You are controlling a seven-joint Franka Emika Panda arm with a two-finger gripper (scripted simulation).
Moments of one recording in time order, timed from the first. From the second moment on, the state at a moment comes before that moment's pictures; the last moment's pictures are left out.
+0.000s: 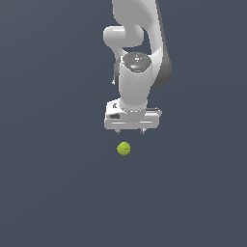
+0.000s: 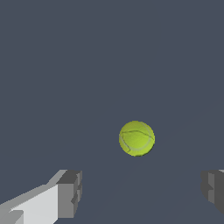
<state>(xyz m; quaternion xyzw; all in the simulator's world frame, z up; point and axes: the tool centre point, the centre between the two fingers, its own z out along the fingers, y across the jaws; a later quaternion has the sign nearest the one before) 0.008 0.029 0.182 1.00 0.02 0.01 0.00</state>
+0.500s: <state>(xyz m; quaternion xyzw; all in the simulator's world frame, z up) 0.002 0.037 0.178 1.00 0.03 0.00 0.01</state>
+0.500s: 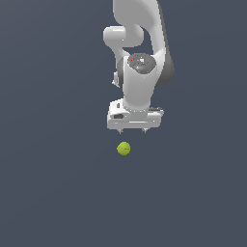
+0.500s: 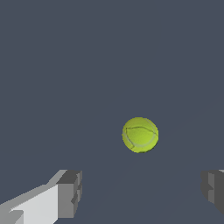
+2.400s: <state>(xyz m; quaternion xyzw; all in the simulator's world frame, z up) 0.007 0.002 0.060 1.00 0.00 0.00 0.00</state>
